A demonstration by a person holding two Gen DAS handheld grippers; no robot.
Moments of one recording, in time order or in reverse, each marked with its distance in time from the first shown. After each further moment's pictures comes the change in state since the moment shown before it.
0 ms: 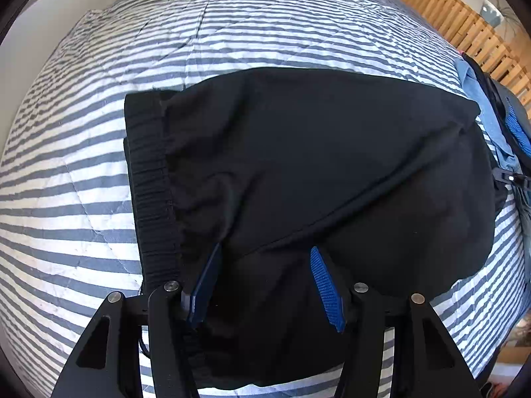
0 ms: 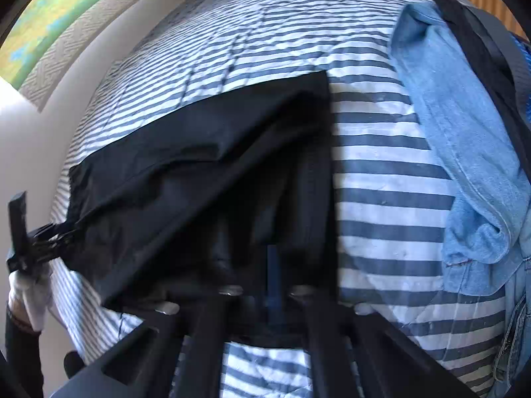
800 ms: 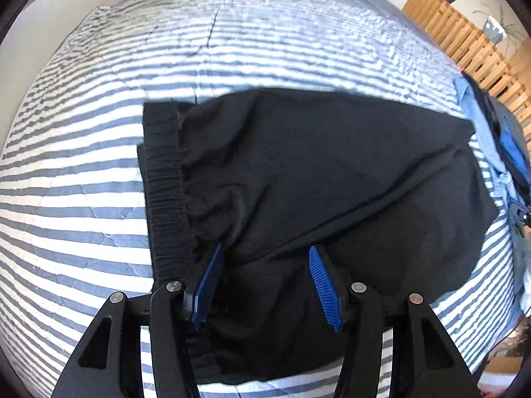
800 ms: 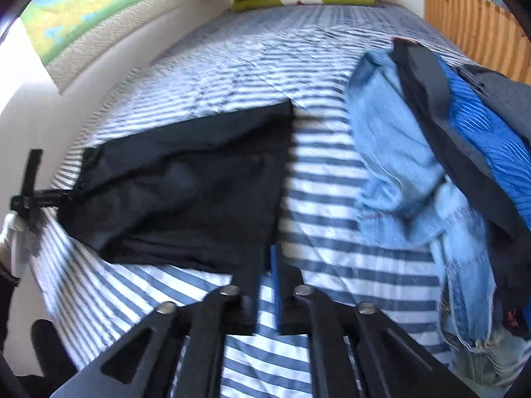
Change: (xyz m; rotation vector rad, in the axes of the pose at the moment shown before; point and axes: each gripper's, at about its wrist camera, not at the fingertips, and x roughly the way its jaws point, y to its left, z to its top) left arm -0.032 0.009 -0.006 -0.021 -0.036 -0.045; right arm -0.059 -0.005 -0.043 -0.097 -0.157 -0.049
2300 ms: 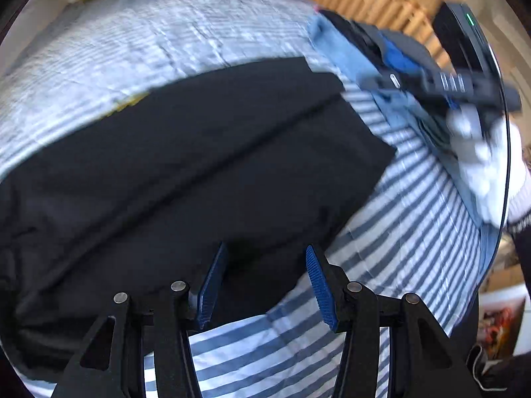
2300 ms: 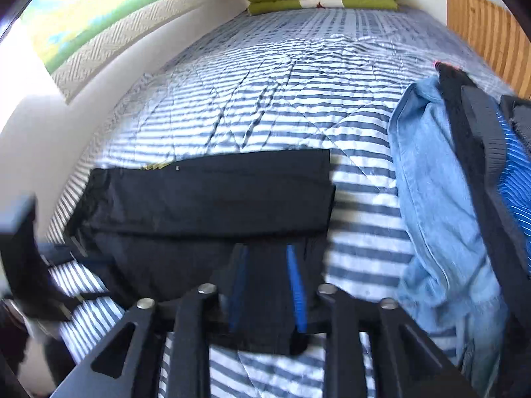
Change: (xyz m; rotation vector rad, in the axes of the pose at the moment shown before) left arm 0.014 -0.215 -0.040 0.356 0.047 -0.264; right arm 0.051 0.000 0.067 0.033 0.078 0.112
